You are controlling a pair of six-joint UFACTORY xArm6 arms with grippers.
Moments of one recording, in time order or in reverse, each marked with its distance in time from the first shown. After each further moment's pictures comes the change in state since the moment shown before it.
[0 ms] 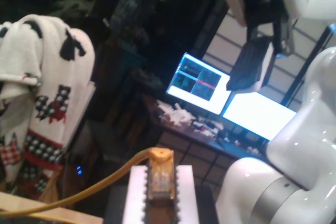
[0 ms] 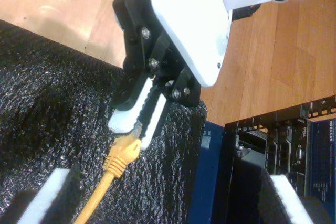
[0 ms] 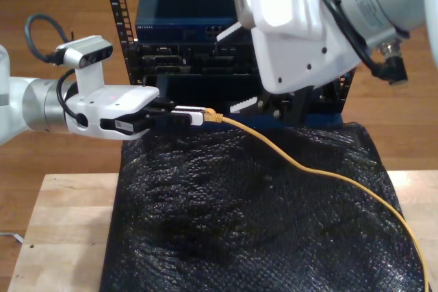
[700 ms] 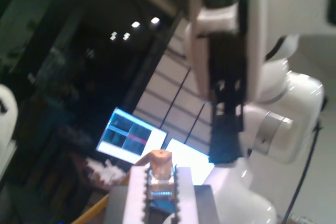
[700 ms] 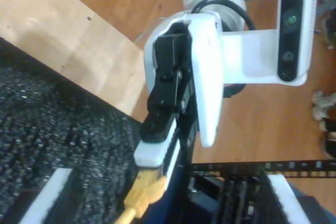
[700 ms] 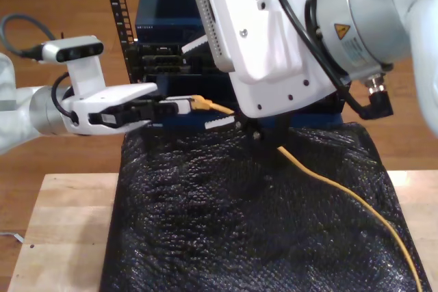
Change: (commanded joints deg) left arm 0.0 5.2 -2.0 -5.6 12.5 -2.3; right arm 7.9 -5.2 6.2 0.1 -11.5 -8.3
